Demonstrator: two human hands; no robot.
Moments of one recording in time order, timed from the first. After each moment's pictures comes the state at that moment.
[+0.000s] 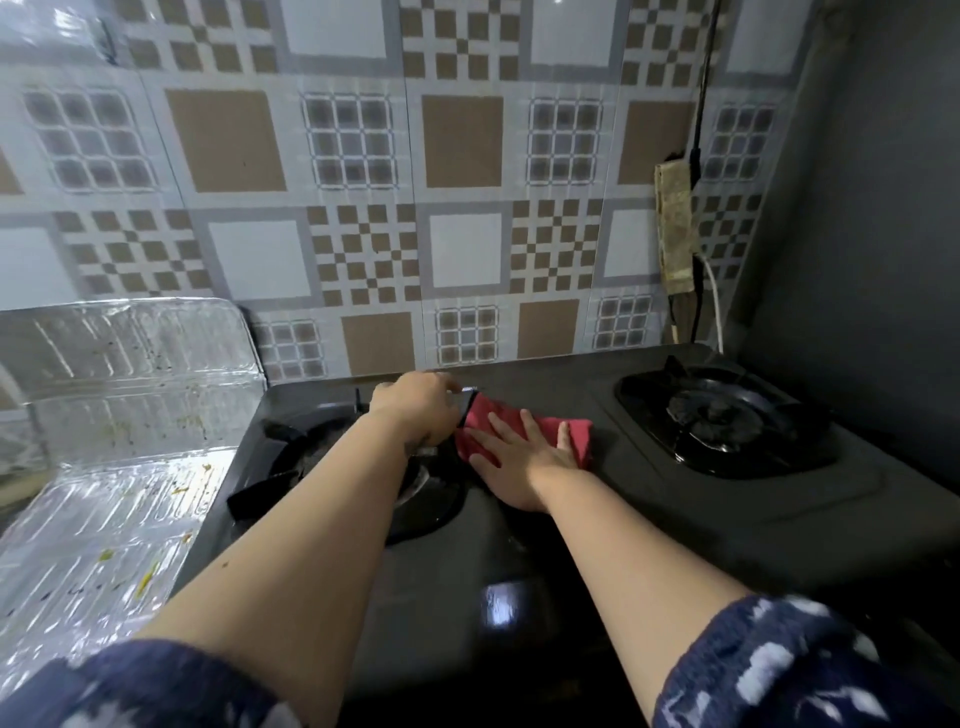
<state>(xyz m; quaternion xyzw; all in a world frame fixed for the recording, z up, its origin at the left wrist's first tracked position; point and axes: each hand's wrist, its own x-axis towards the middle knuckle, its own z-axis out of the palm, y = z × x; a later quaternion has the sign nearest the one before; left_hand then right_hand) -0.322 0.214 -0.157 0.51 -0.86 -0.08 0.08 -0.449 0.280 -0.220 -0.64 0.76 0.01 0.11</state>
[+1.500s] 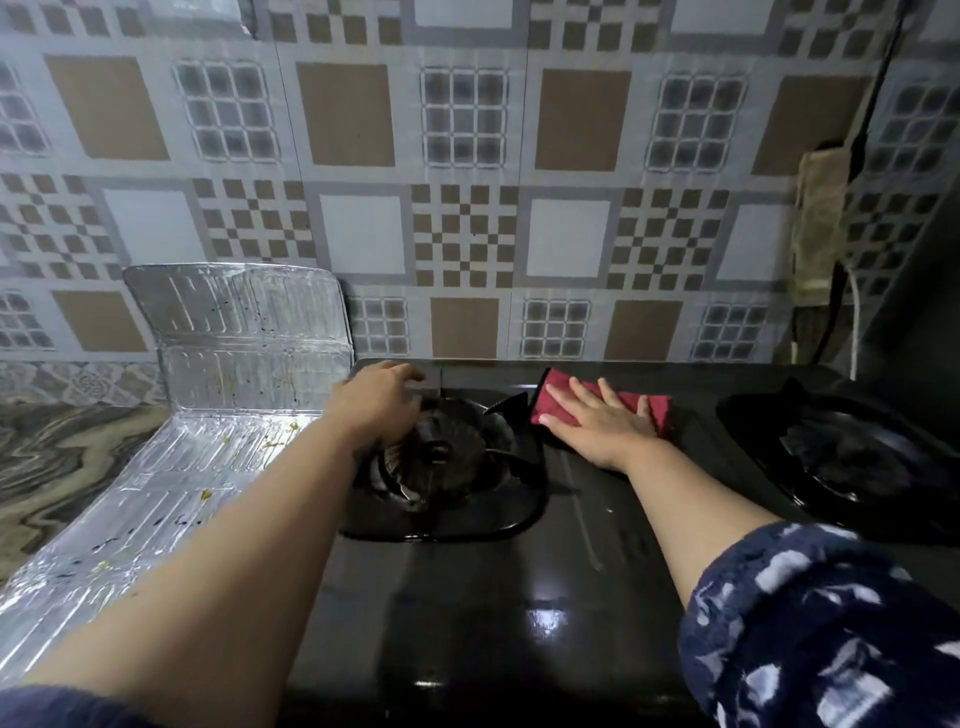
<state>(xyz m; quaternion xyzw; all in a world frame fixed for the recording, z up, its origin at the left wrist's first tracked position) -0.210 0.177 -0.176 0.59 -0.79 -0.06 0.14 -0.476 0.213 -0.222 -0.65 0.75 -0.02 0.09</state>
